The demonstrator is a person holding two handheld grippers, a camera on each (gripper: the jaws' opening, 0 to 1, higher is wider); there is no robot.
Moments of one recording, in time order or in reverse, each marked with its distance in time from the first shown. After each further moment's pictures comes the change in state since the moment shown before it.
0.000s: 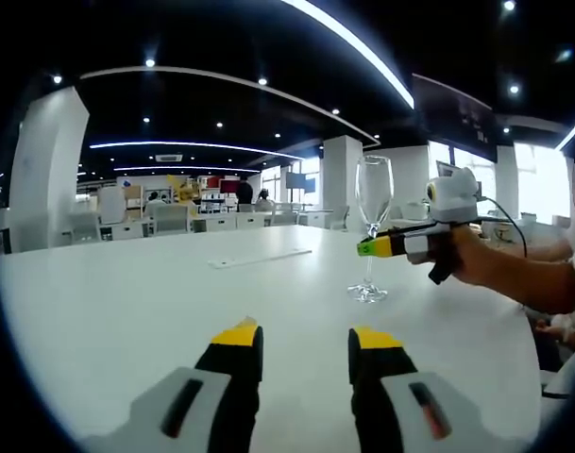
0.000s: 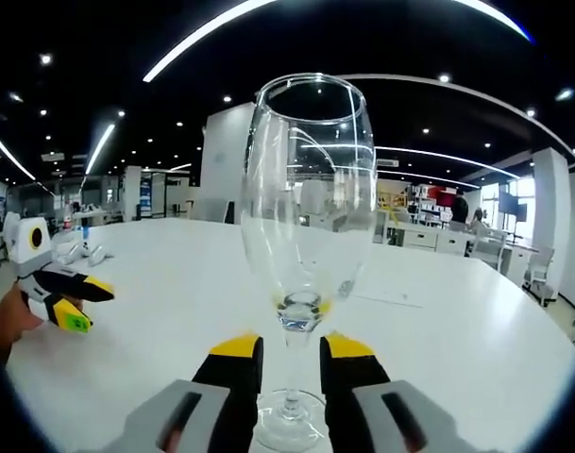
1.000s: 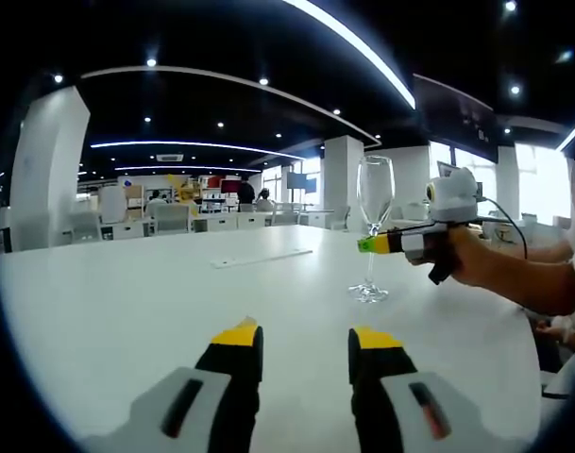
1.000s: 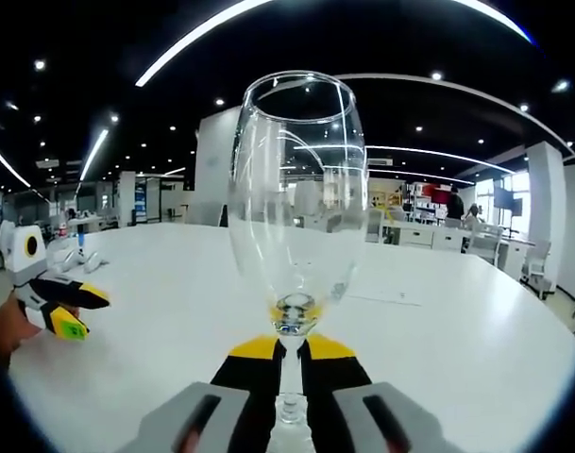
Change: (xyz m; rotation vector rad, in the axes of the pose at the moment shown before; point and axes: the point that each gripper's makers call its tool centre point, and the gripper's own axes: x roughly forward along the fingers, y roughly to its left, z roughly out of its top) left arm -0.002 0.001 0.000 -0.002 -0.002 0.003; right arm 0.003 -0.004 0.002 0.031 -0.007 -0.019
